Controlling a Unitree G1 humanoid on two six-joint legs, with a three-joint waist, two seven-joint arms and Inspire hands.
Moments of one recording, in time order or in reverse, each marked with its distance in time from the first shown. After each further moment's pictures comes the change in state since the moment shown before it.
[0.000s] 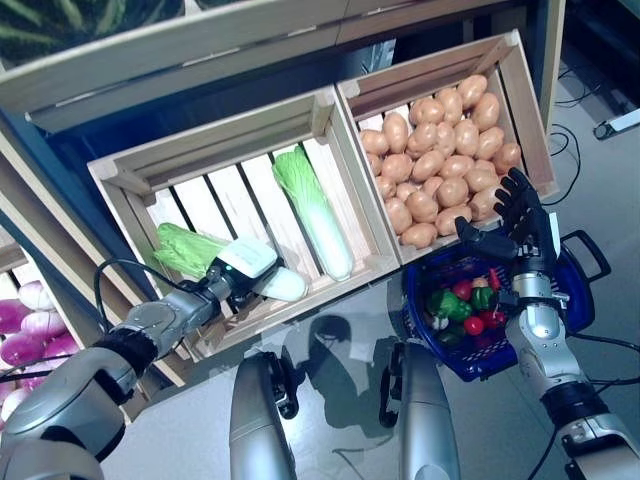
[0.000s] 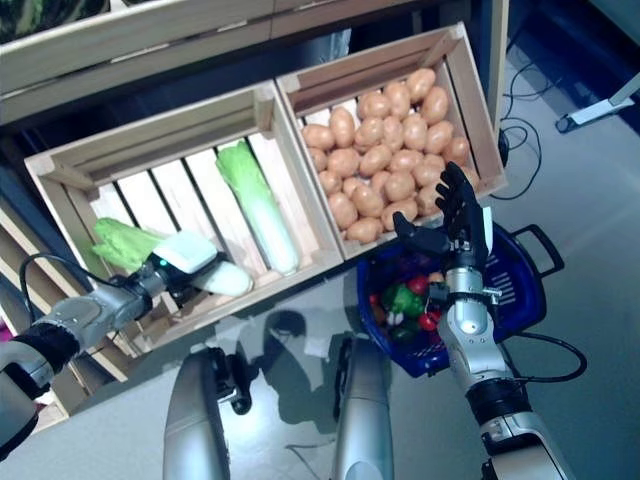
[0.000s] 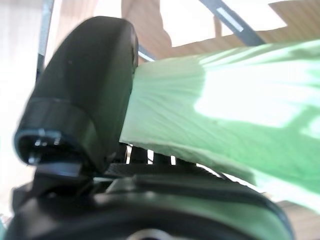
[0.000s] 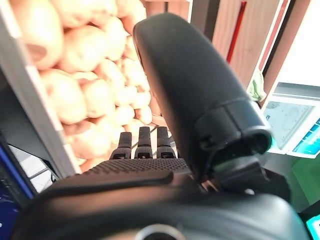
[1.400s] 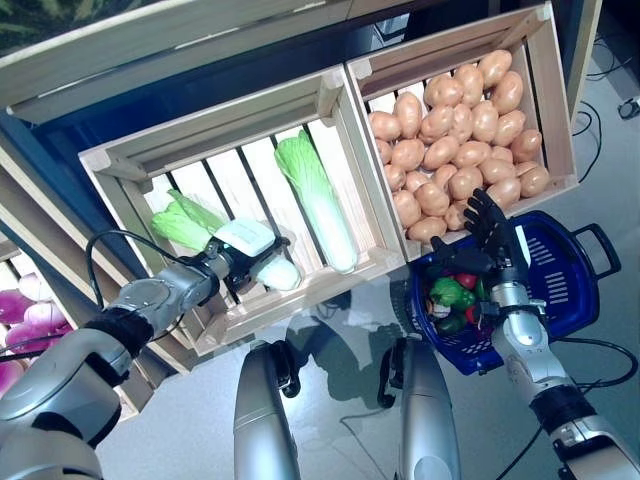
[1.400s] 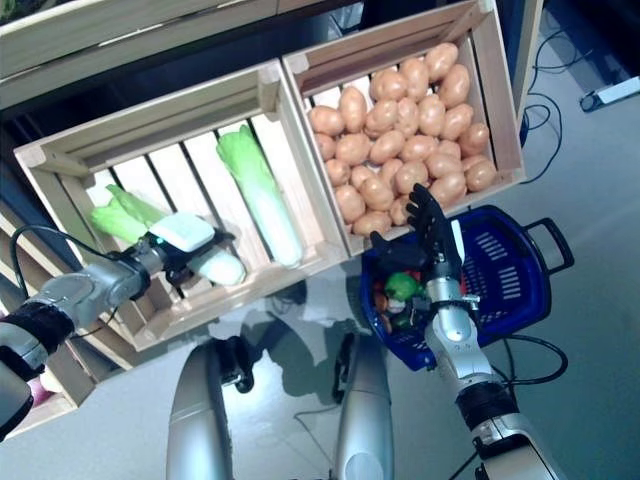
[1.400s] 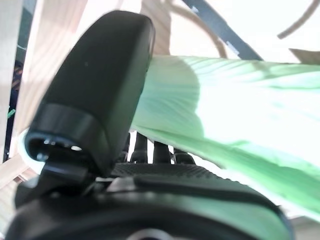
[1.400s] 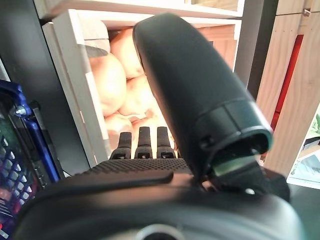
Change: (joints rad) left arm -0.118 0.029 0.007 -0.027 -0.077 0.006 -0.152; right arm 0.003 0.024 0.076 0.034 0.008 0.029 0.060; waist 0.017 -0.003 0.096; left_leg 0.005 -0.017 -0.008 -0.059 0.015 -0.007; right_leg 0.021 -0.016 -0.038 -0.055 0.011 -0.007
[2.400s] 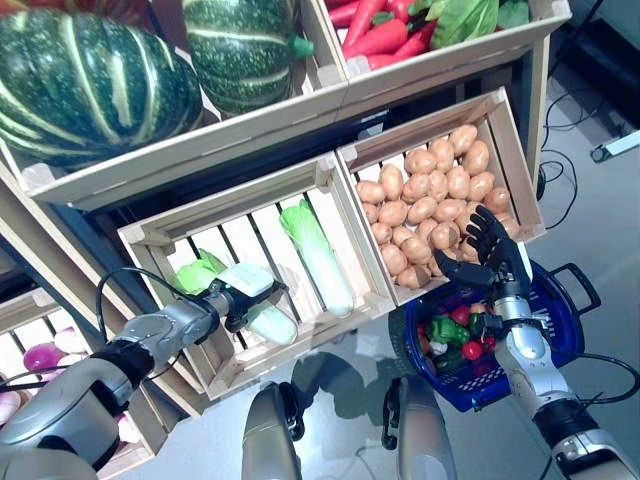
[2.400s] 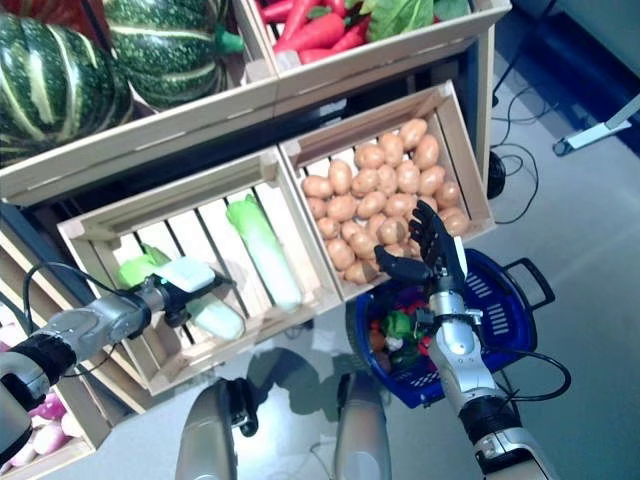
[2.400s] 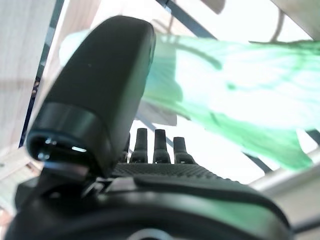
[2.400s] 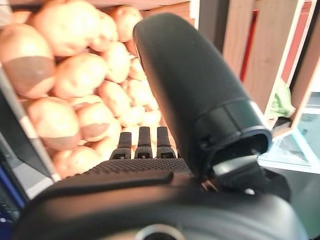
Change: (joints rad) left arm 0.144 -0.015 -0.014 0.004 -0.001 -0.019 -0.053; right arm 0.057 0.010 -0.018 0.001 0.002 0.000 0.015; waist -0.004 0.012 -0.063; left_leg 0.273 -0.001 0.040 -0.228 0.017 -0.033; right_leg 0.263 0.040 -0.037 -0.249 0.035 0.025
